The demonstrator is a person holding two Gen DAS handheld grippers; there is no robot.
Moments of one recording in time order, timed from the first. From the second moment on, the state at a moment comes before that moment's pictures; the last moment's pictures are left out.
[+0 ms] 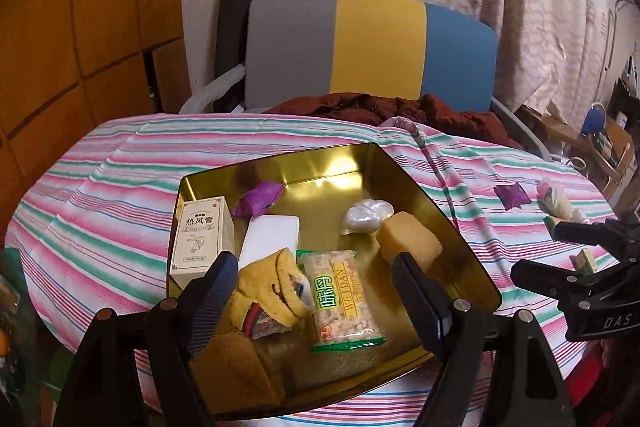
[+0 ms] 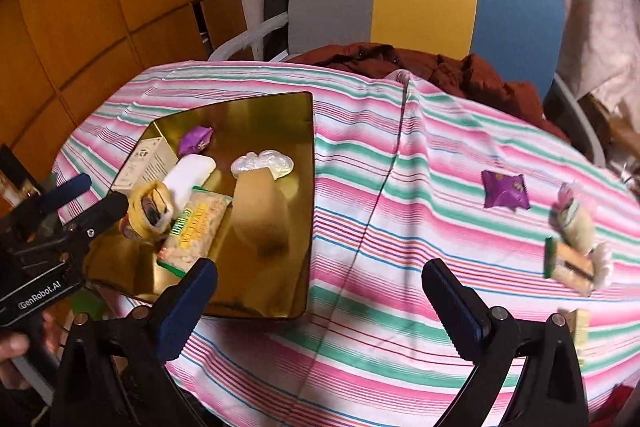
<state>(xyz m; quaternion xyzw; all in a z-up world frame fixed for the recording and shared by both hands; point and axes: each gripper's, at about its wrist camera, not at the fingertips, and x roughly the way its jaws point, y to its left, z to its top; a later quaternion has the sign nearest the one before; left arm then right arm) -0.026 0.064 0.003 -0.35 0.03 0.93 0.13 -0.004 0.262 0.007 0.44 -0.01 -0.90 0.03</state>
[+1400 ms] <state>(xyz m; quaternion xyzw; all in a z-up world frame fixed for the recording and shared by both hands) -0.011 0.172 0.003 -0.37 0.07 0.88 0.29 0.135 0.605 -0.028 0.25 -0.46 -0.80 -0.29</state>
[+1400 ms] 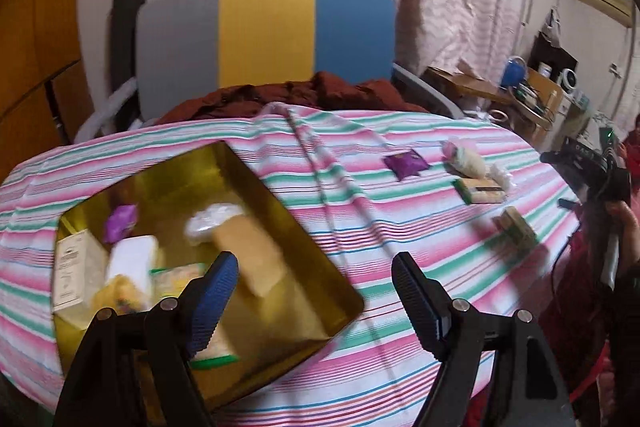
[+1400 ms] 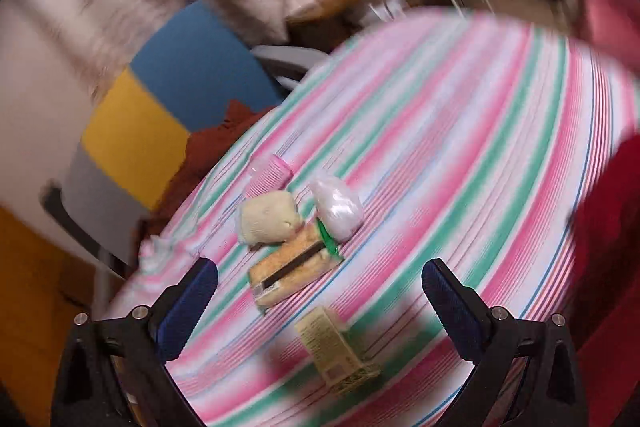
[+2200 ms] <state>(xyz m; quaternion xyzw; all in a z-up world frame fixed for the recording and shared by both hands) 0.014 0.390 -0.048 -0.38 0.24 0.73 0.52 0.136 0.606 -0.034 0.21 -0.50 -0.81 -0.21</state>
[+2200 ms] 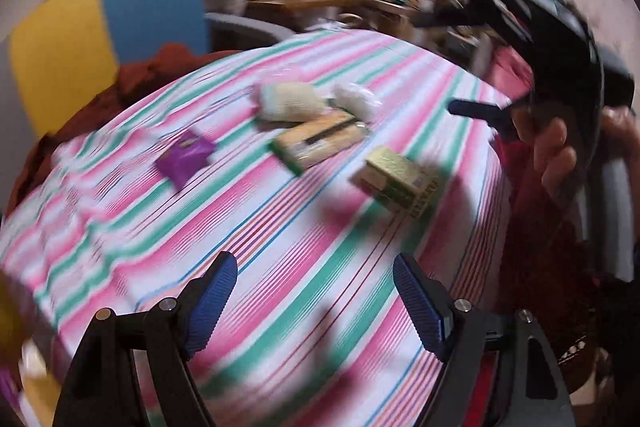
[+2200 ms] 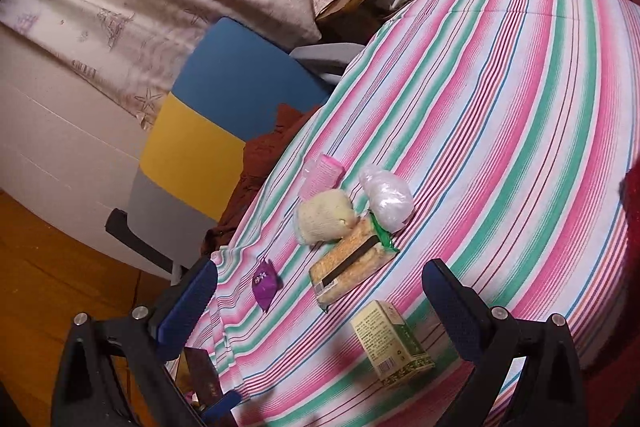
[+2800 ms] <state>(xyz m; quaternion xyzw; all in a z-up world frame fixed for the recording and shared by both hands) 0.036 0.491 -0.076 -0.30 0.34 0.61 0.65 0.144 0.615 -0.043 0.20 -0.53 -0.79 -0.23</state>
